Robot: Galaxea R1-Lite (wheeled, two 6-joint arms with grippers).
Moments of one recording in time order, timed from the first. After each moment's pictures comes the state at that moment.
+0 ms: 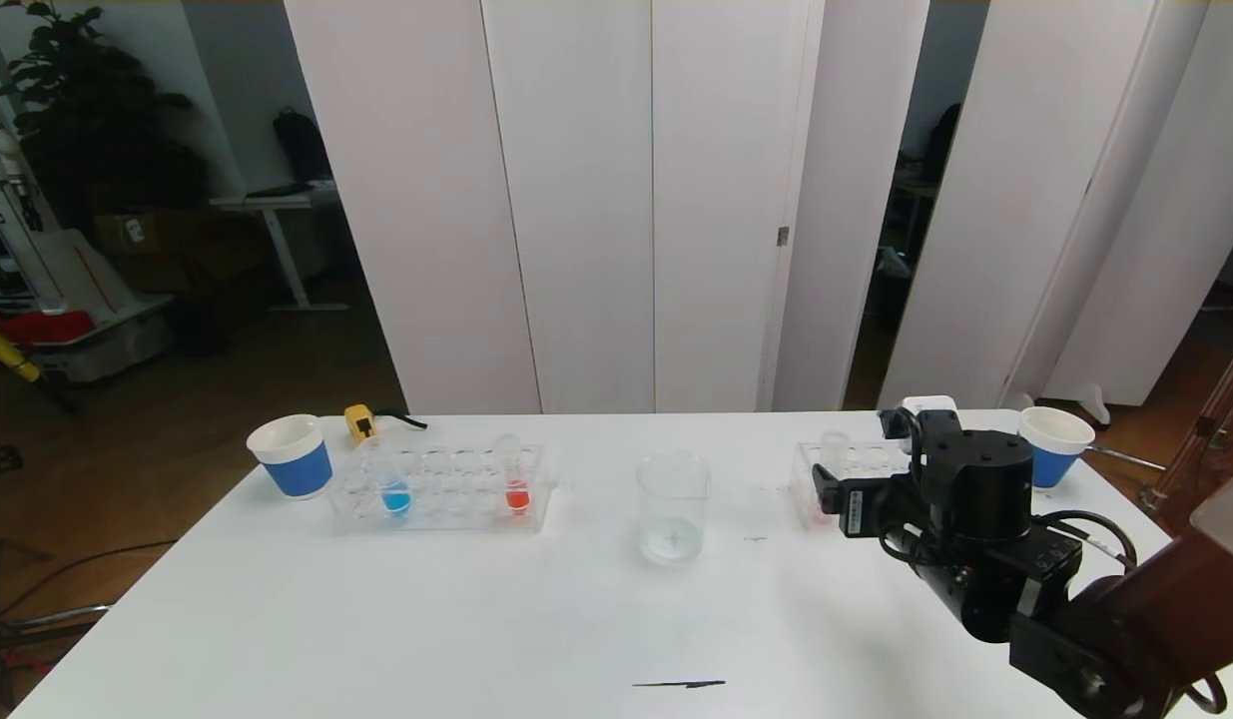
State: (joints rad) left arm 0.00 0.00 0.00 0.01 0.00 0.02; right arm 0.46 2.02 -0.65 -1.05 -0.44 0.14
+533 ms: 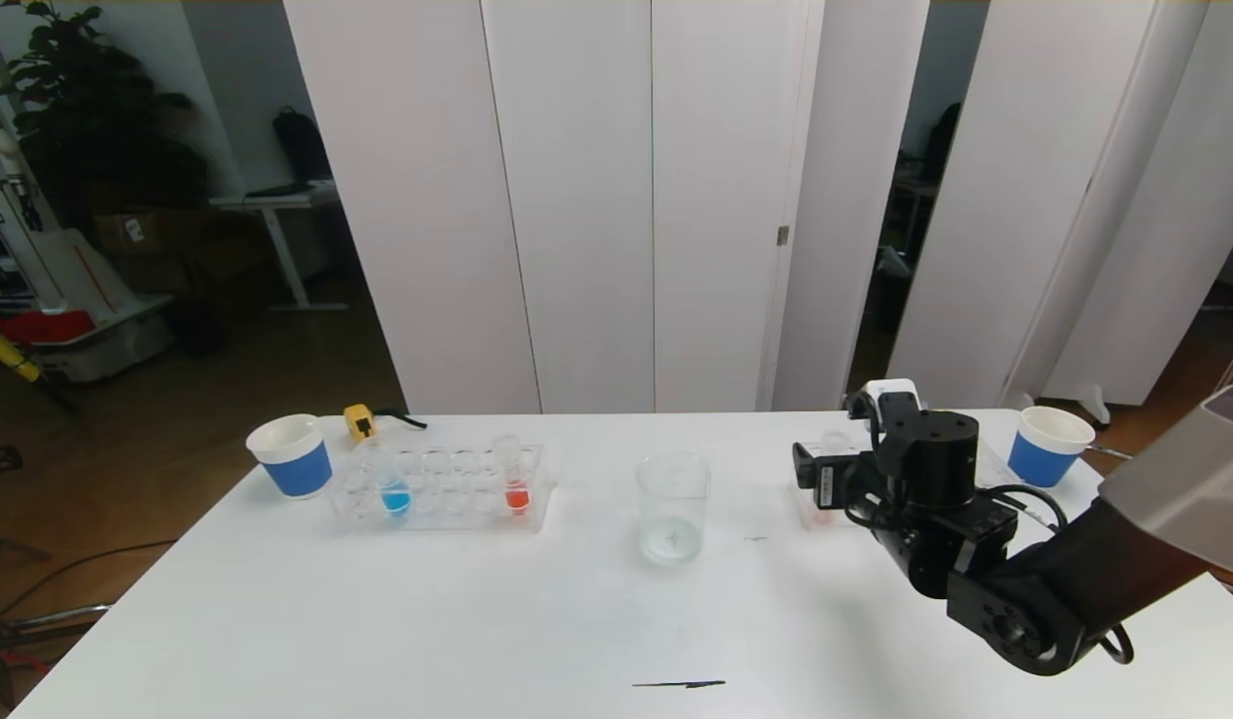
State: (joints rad) left arm 0.00 0.00 0.00 0.01 0.00 0.02; right arm 0.44 2.15 -0.81 -1.05 -0.44 0.10
